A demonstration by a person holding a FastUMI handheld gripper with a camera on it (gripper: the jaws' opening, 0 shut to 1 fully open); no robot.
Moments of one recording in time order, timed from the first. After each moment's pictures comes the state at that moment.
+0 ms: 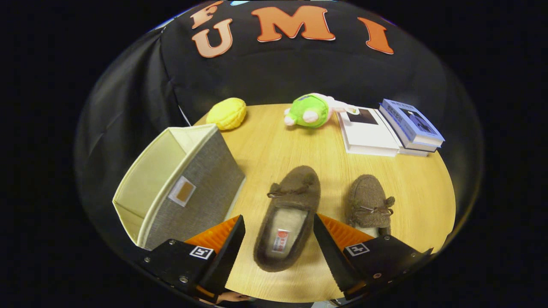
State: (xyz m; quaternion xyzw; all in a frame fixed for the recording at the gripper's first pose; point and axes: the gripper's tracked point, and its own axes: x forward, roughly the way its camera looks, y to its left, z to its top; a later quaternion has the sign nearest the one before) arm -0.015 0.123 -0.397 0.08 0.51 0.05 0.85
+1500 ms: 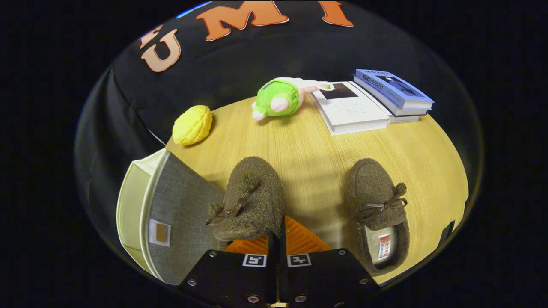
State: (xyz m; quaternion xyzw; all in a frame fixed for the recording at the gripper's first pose) arm 0.022 0.131 -0.399 0.18 0.52 -0.03 0.83
